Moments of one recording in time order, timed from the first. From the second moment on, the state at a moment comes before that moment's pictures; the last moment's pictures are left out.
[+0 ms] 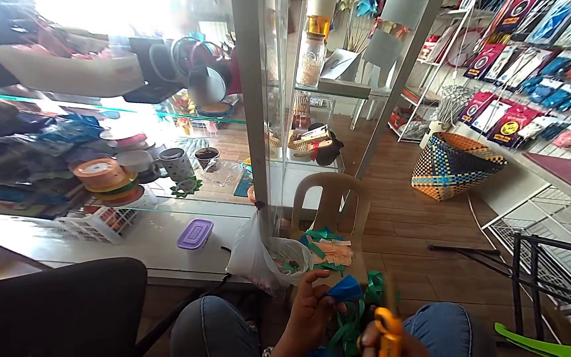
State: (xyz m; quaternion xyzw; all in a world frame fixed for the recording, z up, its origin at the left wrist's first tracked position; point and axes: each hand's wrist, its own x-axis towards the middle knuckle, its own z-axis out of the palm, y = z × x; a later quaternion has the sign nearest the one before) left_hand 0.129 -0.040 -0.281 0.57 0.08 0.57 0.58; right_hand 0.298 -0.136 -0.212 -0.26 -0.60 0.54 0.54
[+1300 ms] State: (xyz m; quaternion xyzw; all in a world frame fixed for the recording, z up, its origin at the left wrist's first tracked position) left_hand 0.131 -0.038 -0.274 0.53 0.36 0.36 0.68; right_hand 0.277 -0.032 -0.246 -0.42 -0.40 0.62 0.53
